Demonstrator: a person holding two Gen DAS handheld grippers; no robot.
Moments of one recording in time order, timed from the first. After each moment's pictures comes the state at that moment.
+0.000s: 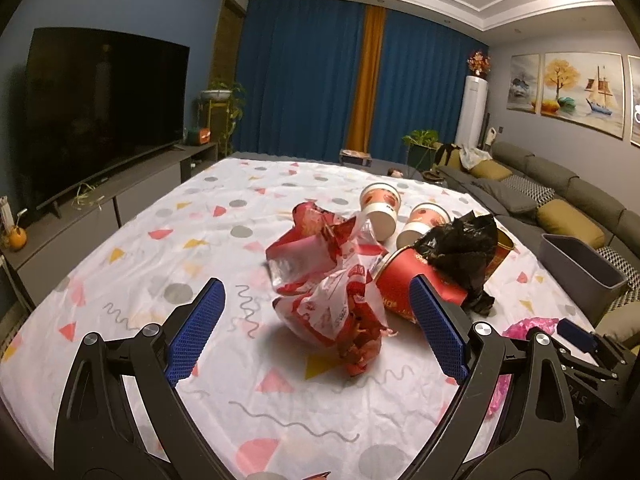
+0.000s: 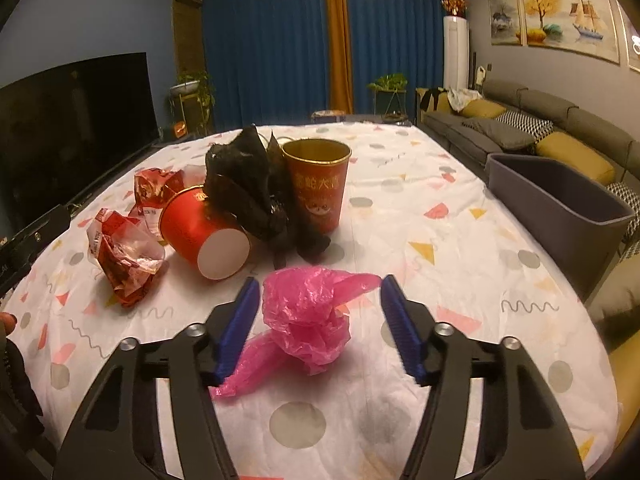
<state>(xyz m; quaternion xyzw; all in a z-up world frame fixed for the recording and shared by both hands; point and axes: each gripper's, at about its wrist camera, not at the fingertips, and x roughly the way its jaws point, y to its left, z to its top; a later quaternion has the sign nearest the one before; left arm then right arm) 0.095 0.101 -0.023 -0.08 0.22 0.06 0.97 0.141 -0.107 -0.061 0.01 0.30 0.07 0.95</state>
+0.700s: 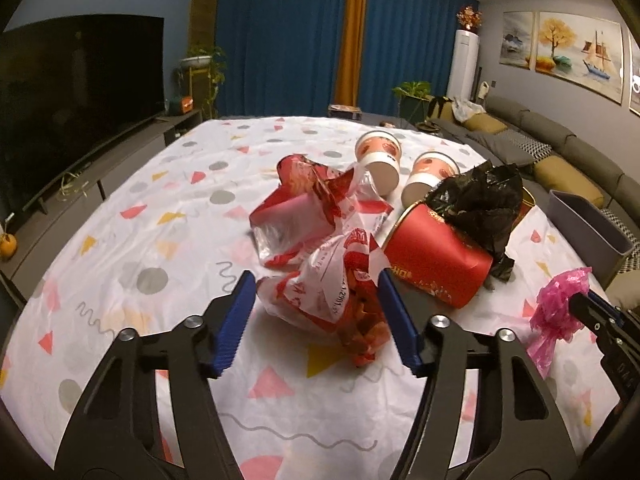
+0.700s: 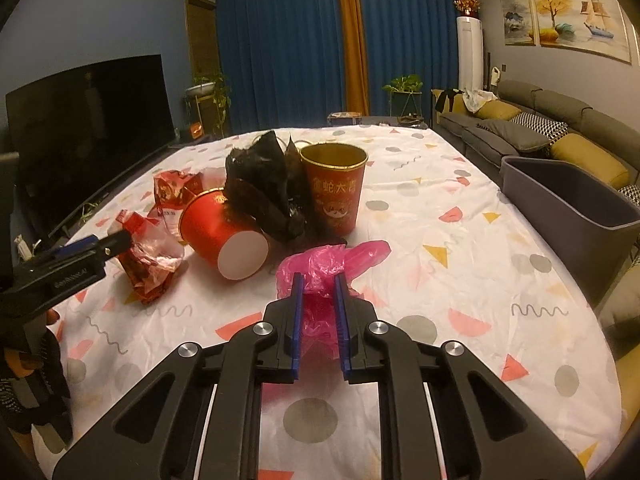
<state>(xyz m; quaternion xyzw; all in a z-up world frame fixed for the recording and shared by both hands) 0.133 0.101 -0.048 -0.05 0.30 0.03 0.95 0.132 -0.106 -0.051 0.01 0.29 0.10 0.95</state>
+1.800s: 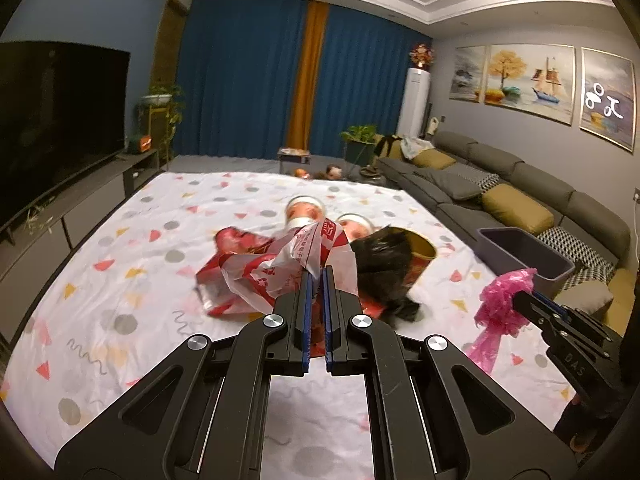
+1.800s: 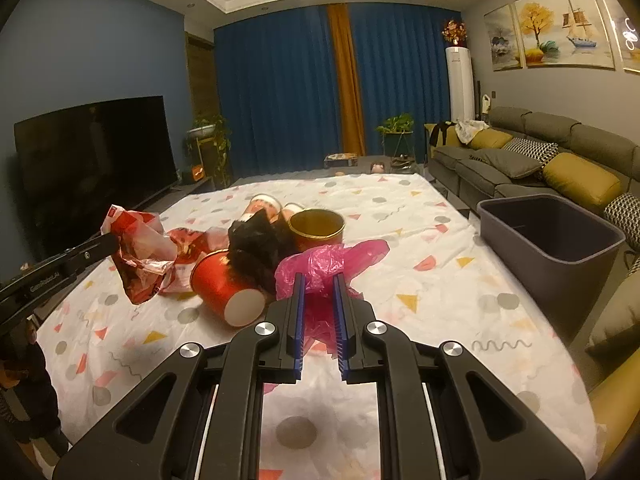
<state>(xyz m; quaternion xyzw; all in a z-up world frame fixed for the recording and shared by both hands) 0.095 0.060 0.017 -0.06 0.22 -0.05 0.97 0.107 -0.136 -0.007 0.03 0.22 0.10 0.97</state>
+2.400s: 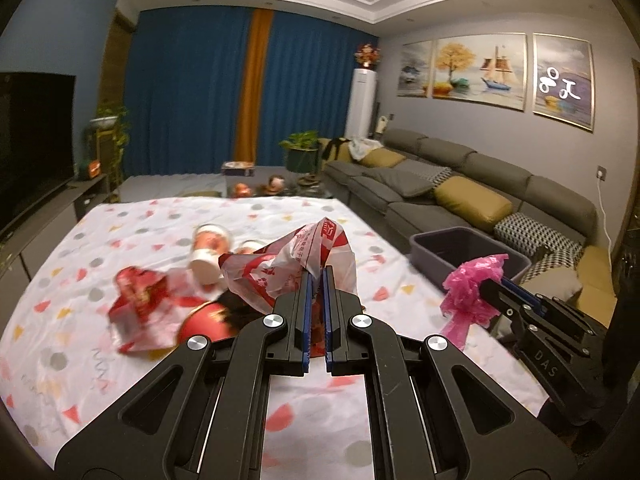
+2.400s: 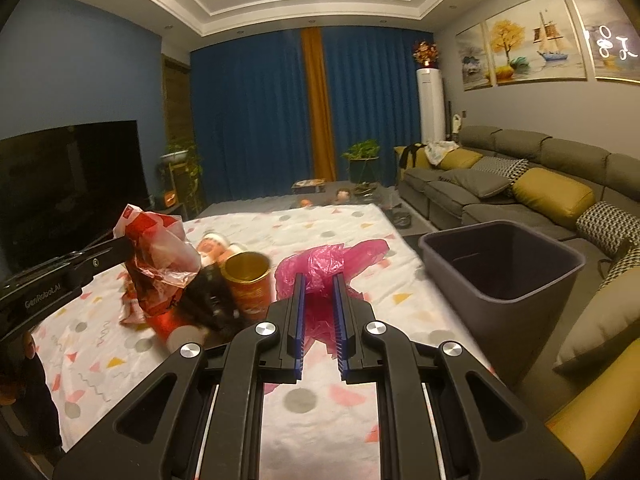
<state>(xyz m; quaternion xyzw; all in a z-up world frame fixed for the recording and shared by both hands) 0.120 -0.037 0.040 -0.03 0.20 -0.15 0.97 0.108 -0.204 0.017 0.04 0.17 0.04 0.98</state>
